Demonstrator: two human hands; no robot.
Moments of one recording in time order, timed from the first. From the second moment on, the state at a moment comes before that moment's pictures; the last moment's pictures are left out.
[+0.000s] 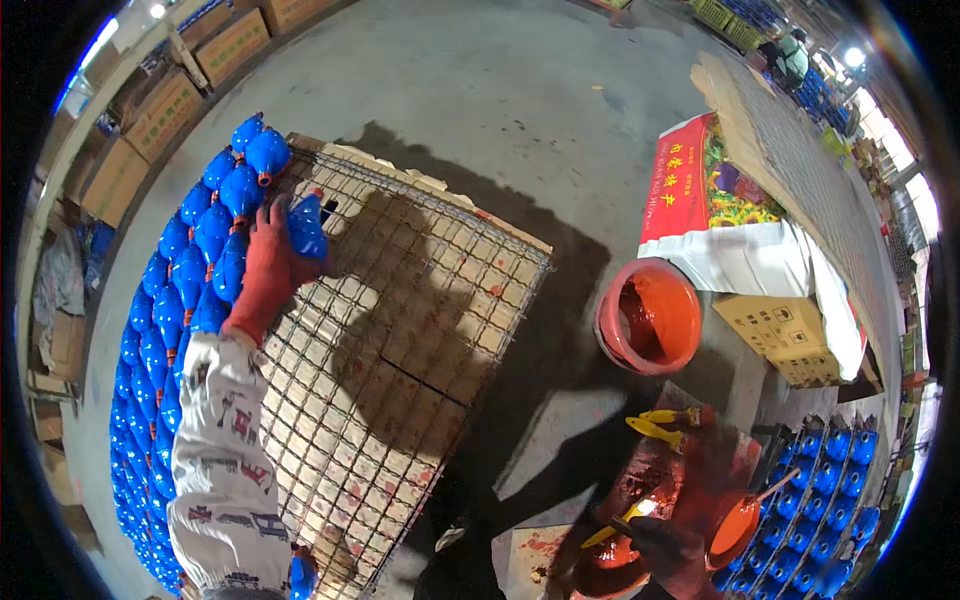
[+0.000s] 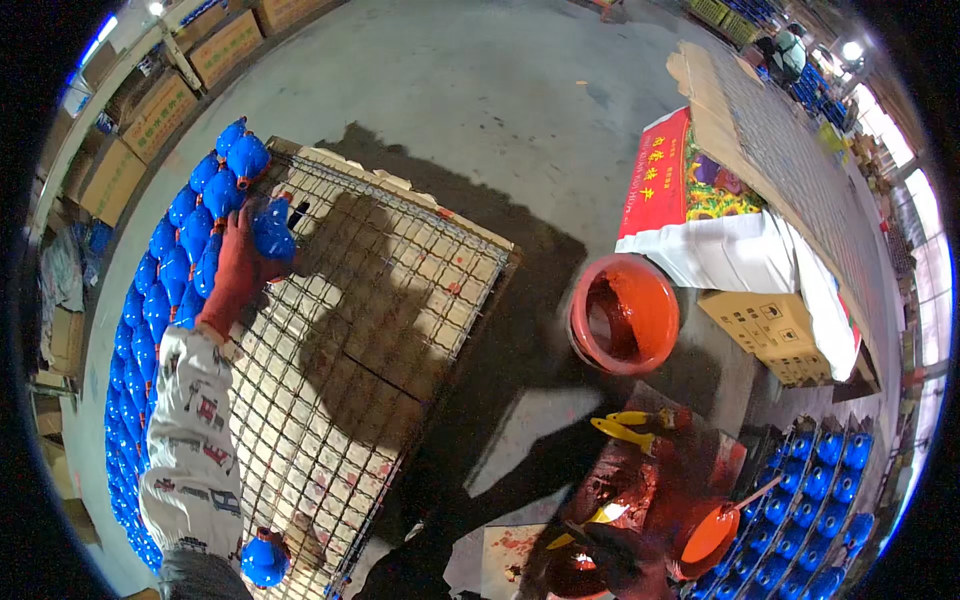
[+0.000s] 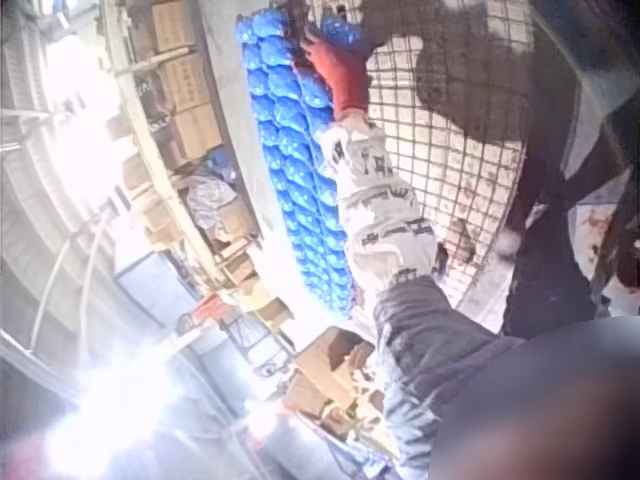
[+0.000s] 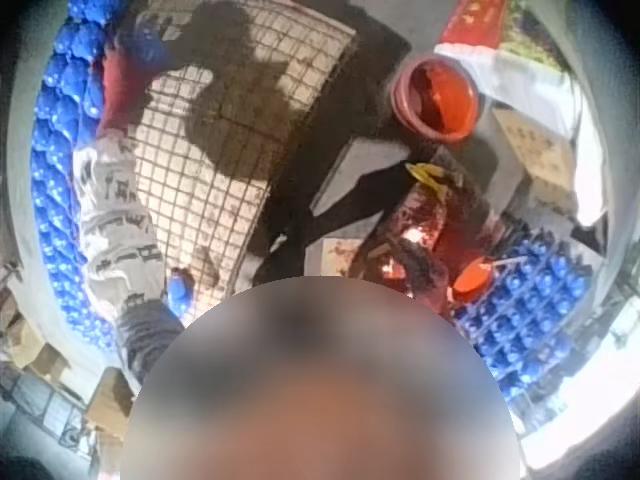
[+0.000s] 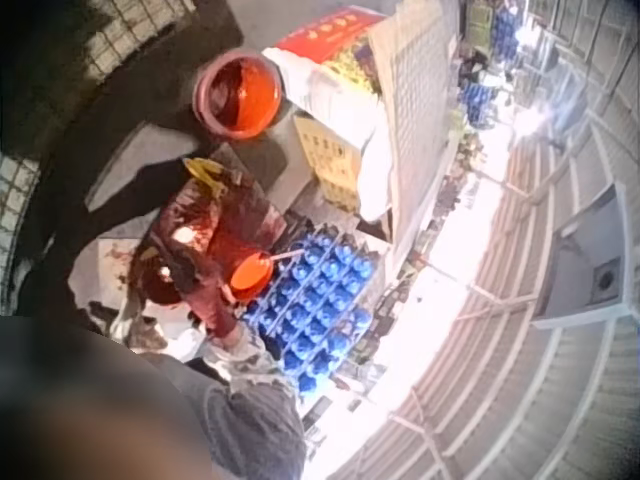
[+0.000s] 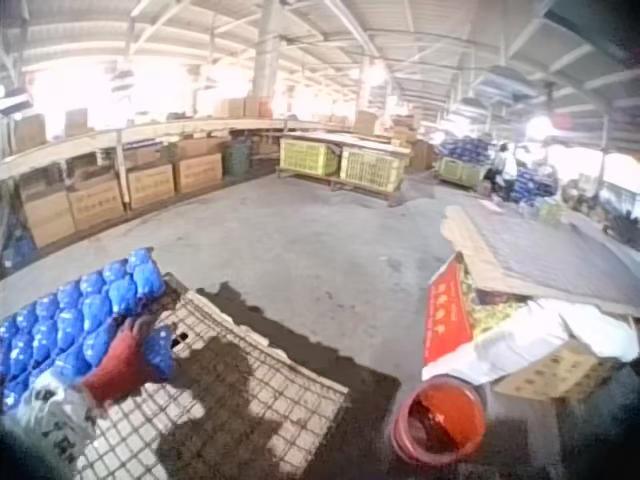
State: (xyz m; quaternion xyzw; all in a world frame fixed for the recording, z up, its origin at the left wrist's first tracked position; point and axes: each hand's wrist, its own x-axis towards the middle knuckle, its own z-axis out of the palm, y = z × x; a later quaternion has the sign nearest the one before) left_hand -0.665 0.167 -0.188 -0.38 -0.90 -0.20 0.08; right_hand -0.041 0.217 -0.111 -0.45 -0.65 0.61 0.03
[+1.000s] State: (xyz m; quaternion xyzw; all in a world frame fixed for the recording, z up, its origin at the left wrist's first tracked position) left_hand -0.066 0.009 0.039 -0.37 -0.28 -0.56 -0.69; right_hand 0.179 0.029 0.167 -0.37 -0.73 0.44 0.37
